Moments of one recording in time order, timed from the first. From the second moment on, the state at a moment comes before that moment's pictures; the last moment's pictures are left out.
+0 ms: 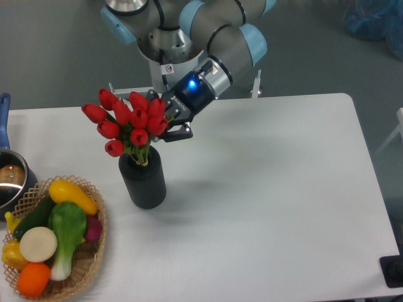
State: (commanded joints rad) arm 2.68 -1.60 -2.16 -0.93 0.27 1.51
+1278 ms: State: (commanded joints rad) arm 2.66 -1.60 -2.15 -0.93 0.38 1.50
